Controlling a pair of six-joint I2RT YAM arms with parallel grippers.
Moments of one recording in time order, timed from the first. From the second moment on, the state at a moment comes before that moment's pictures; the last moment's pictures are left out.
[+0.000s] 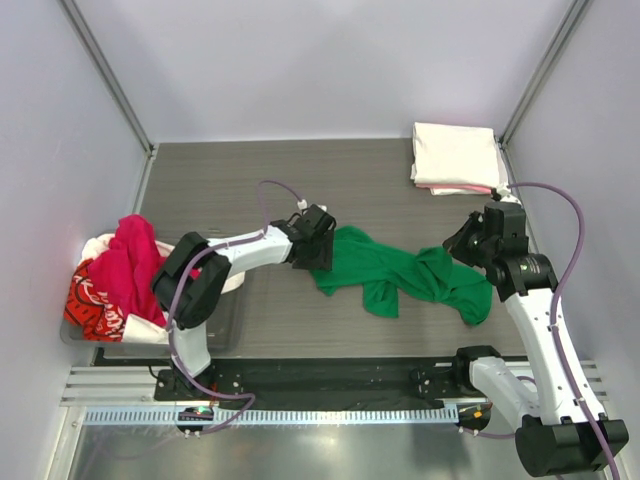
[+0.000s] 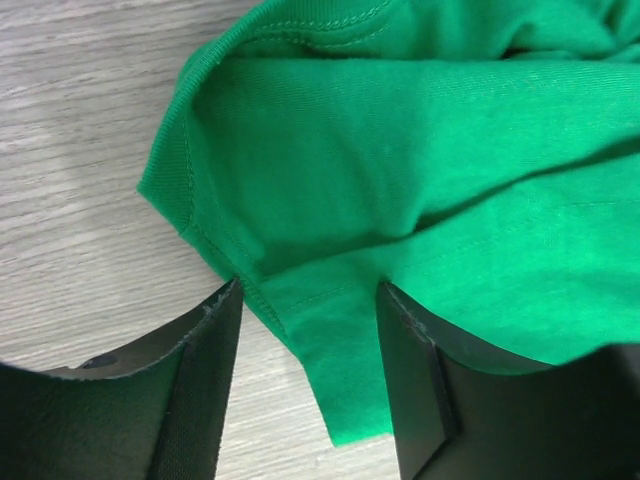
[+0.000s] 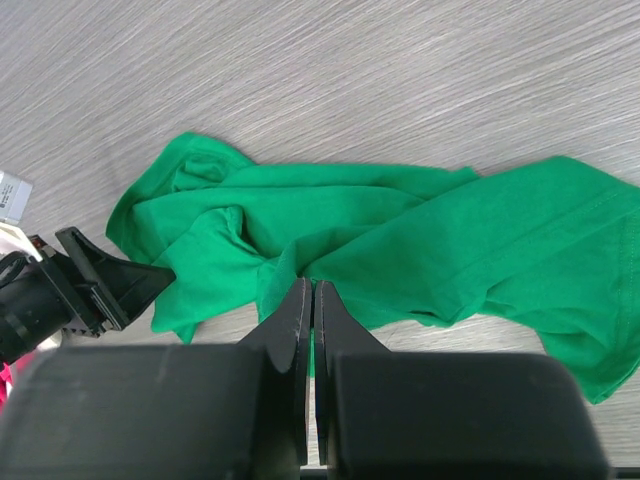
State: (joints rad) left arm -0.74 1.85 1.19 -0.40 -0.10 -0.60; right arm 0.07 0.86 0.94 -0.76 -0.01 0.55
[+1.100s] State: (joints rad) left arm -0.84 1.95 1.36 -0.59 -0.37 -0.57; right arm 0.07 0.86 0.92 -0.76 -0.04 0.55
